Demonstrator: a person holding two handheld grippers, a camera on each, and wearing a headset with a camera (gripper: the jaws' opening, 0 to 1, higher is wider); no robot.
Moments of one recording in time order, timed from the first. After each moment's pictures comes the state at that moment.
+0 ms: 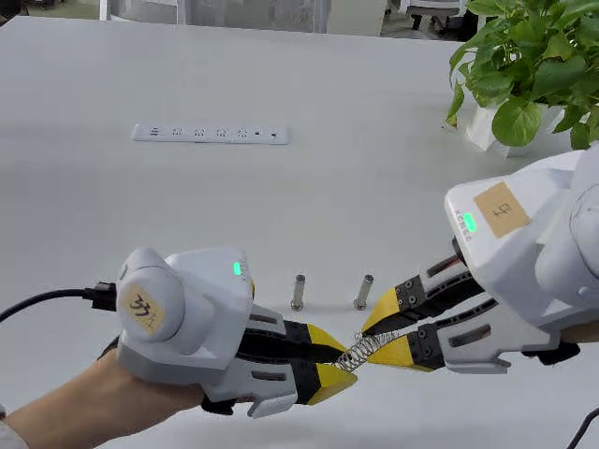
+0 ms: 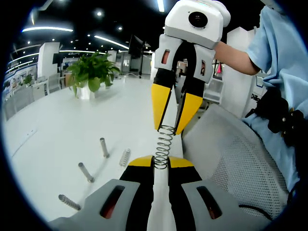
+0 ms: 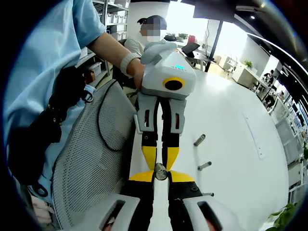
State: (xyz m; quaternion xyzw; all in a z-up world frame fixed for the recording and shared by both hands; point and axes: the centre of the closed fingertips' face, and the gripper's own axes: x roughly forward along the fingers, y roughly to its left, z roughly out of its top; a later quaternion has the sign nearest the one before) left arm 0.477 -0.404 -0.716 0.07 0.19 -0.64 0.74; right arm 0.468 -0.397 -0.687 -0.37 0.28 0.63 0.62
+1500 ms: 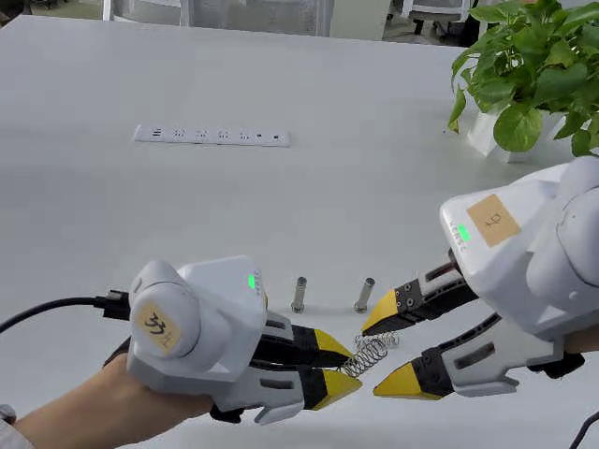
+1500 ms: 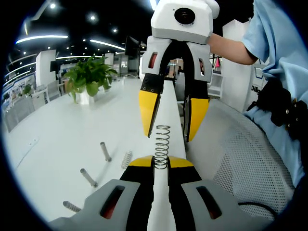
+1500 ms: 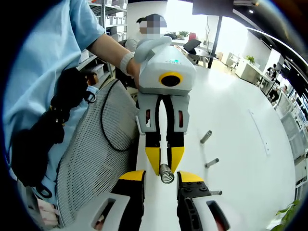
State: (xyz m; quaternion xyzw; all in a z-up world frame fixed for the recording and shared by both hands) left arm 0.476 -0.412 -0.717 0.10 0.17 -0.64 0.74; right arm 0.462 -0.401 -0.693 -0.35 0.31 0.64 0.61
